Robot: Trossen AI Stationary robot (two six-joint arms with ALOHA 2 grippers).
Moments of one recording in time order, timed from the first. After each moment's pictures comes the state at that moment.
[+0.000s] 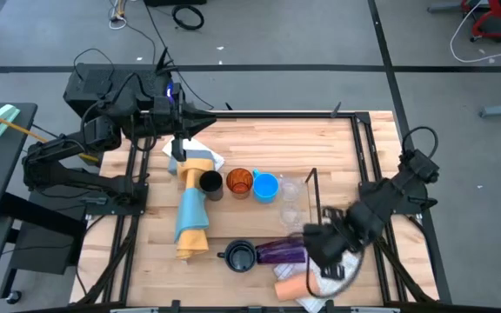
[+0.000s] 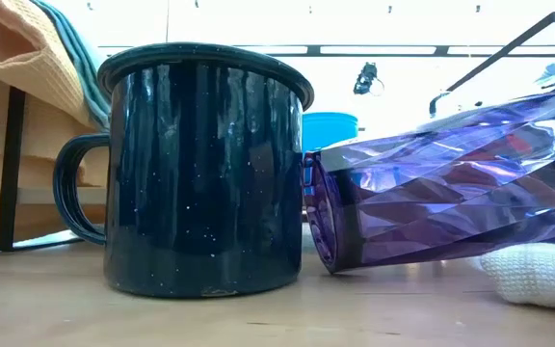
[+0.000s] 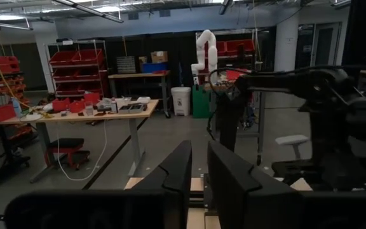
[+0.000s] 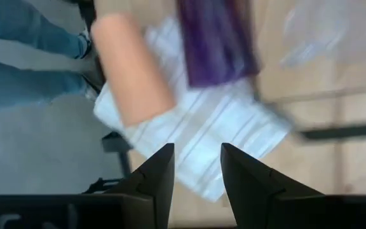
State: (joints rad) left arm 0.22 1.05 1.28 -0.11 0.11 0.05; right arm 0.68 1.71 1.77 -1.45 -0.03 0.87
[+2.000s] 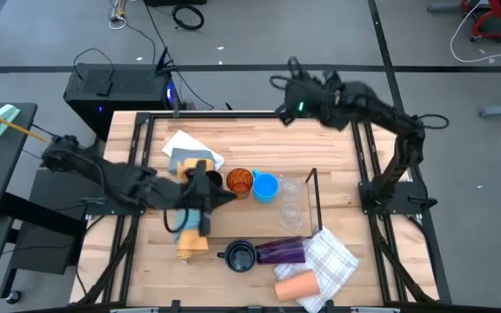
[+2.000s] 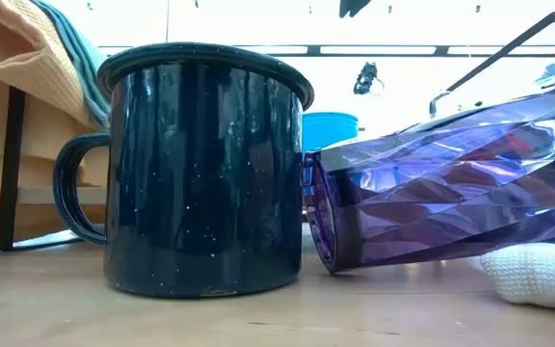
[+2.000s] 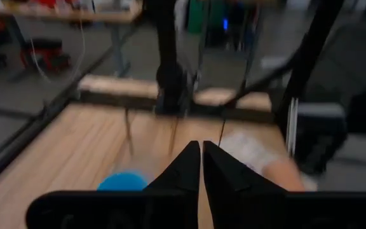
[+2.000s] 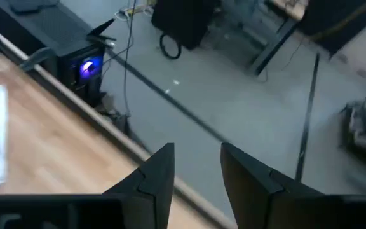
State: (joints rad) left arm -0.44 1.30 1.28 -0.26 -0.55 -0.23; right arm -0.16 1.71 2.21 -1.36 0.86 0.30
